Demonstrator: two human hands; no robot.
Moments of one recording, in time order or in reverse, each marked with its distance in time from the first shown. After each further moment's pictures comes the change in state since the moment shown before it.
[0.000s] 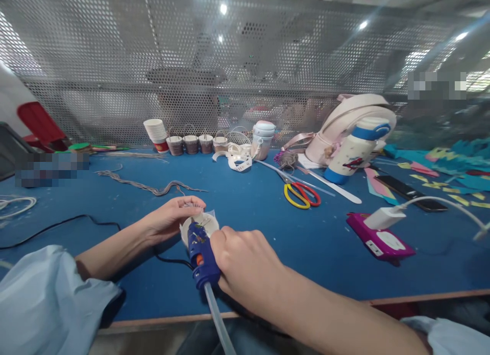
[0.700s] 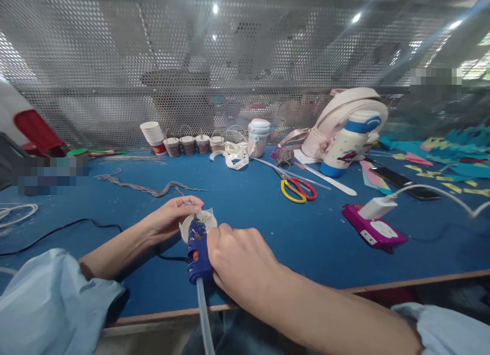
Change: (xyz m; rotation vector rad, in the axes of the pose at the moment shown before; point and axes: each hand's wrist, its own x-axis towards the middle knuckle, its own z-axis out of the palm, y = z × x) left_hand -0.002 -0.001 0.000 -0.016 -0.006 -0.006; right_hand 0.001 -0.013 -0.011 -0.103 -0.092 0.051
